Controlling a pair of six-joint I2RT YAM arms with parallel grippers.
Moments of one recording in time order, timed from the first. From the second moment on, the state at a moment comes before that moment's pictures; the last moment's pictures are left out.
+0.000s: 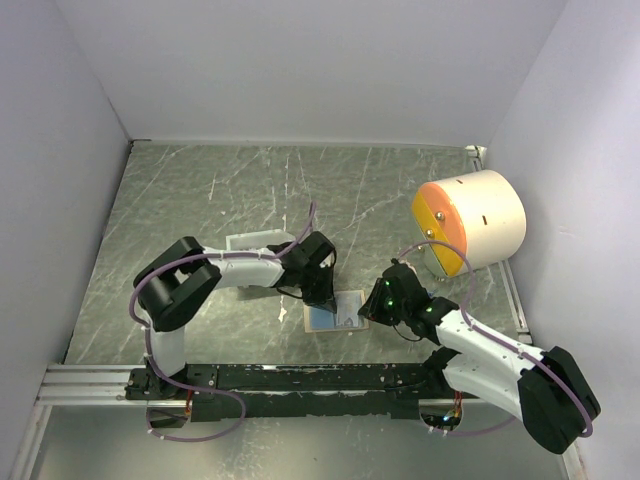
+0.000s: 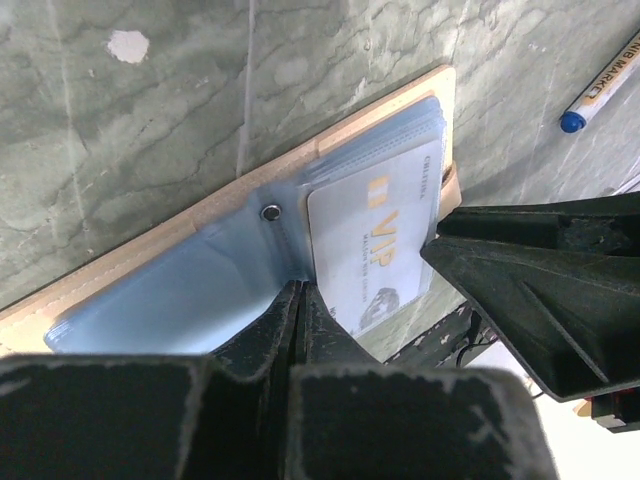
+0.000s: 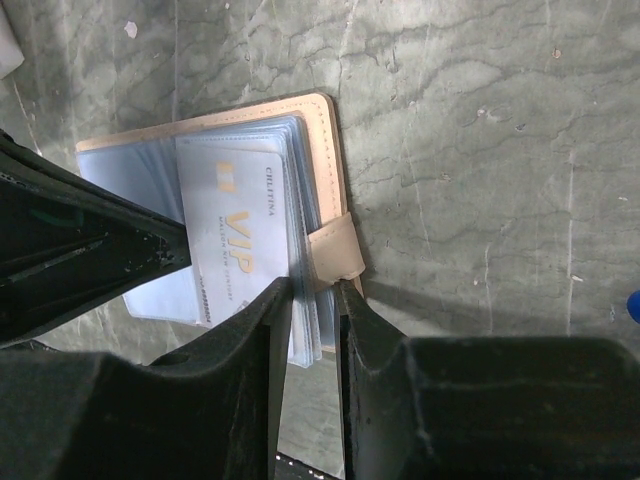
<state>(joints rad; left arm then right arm) -0.94 1.88 1.07 -0.22 0.30 -0.90 0.61 0.95 0.30 -0.24 -0.04 0.85</state>
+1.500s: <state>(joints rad) -0.61 1.59 1.10 -0.35 0.32 -0.80 0.63 0.96 0.54 -0.31 0.06 0.89</state>
